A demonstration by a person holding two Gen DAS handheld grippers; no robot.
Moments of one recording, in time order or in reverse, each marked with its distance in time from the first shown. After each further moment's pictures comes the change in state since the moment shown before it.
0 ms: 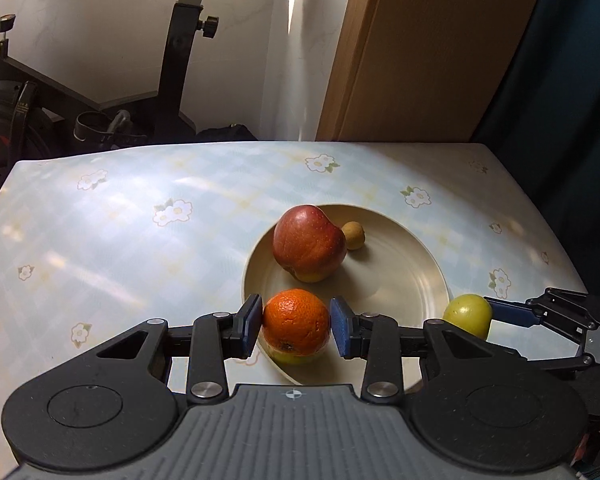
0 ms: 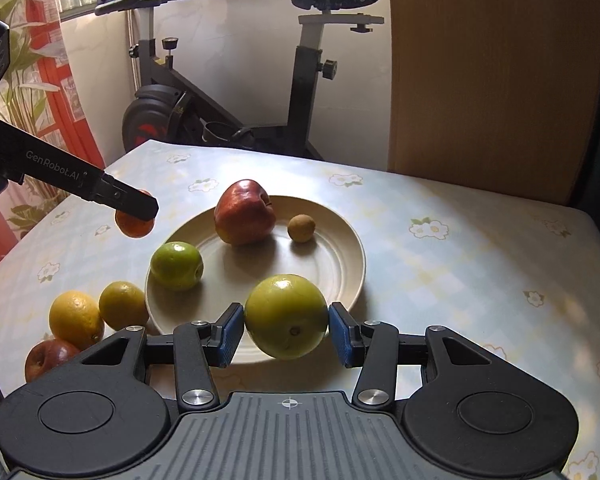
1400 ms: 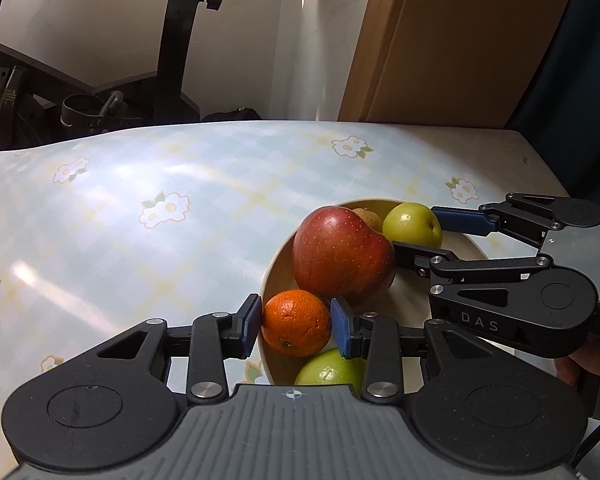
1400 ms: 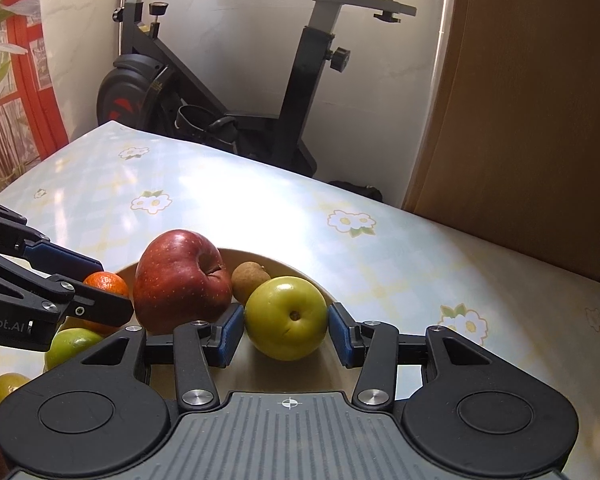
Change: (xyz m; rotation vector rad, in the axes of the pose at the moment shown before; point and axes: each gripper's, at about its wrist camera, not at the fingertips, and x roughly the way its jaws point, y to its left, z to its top) left arm 0.053 0.014 0.005 -0.010 0.049 0.013; right arm 0.114 0.003 0.063 -0.097 0.054 -0.079
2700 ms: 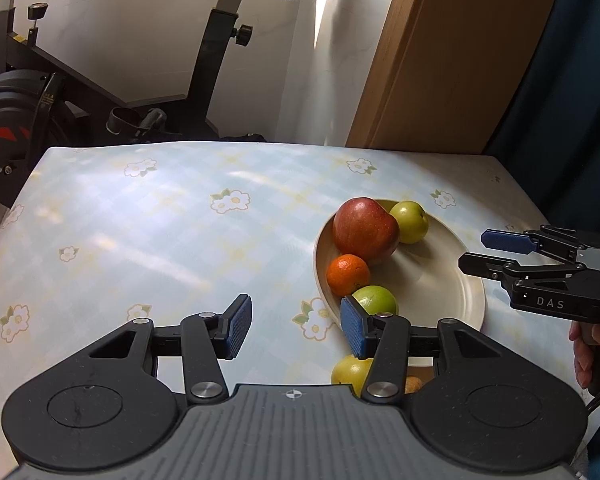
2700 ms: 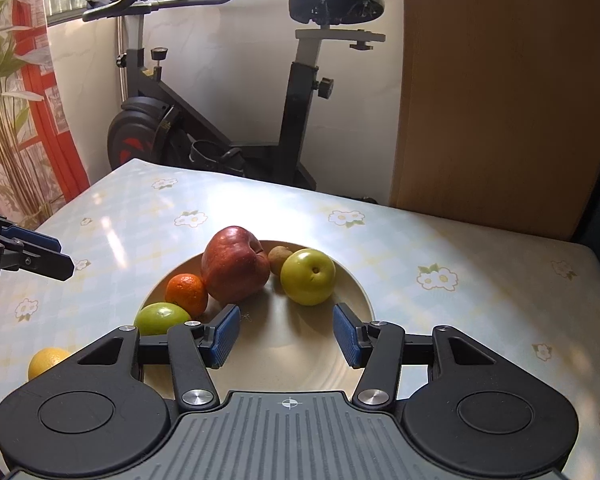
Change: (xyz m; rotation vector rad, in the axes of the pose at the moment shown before) left arm -0.083 0.047 -0.040 -0.010 -0.099 -0.040; right arm -0.093 0.010 -0.033 0.108 -0.080 0.029
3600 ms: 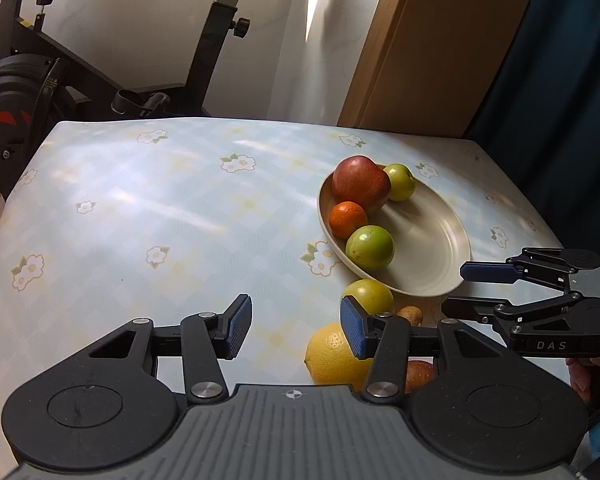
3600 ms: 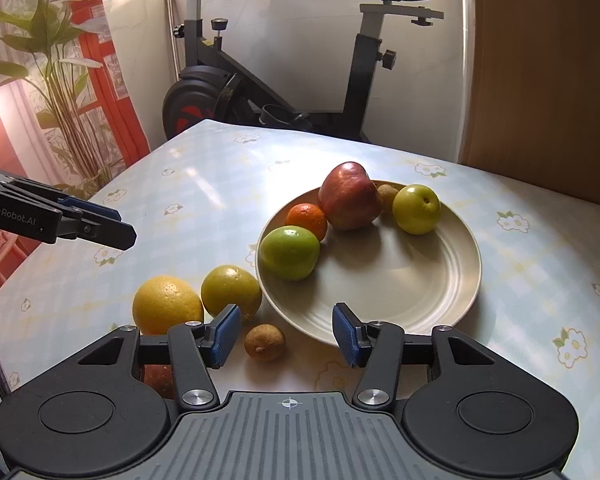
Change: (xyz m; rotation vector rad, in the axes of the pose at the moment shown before) left arm -0.027 0.020 -0.053 -0.009 -0.006 -0.051; right arm -0.029 0.073 -0.043 -0.031 0.081 0.124
